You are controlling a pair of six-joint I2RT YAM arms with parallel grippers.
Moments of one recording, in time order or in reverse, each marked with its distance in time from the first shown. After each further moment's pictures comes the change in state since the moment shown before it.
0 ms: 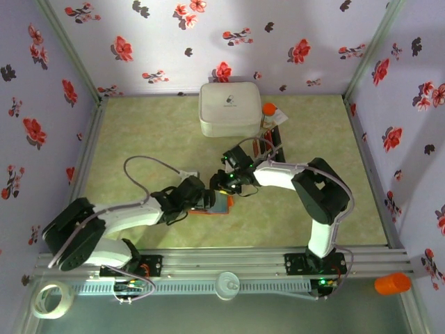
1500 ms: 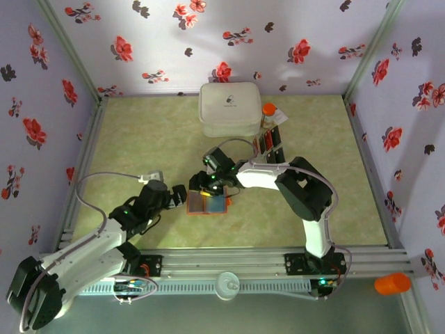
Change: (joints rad) left arm 0.216 -0.456 -0.188 -0.175 -0.019 -0.010; right arm 0.113 0.140 0.159 0.050 0.023 0.098
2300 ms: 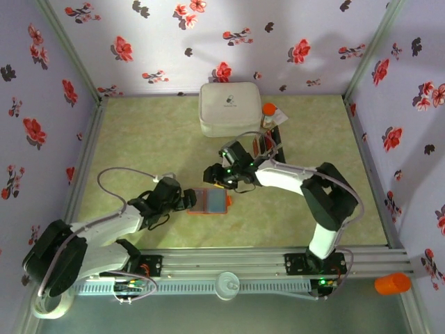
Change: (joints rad) left arm -0.014 0.318 0.019 0.153 0.116 0.001; right arm -0.087 -0.232 -0.126 -0.084 0.056 -0.089
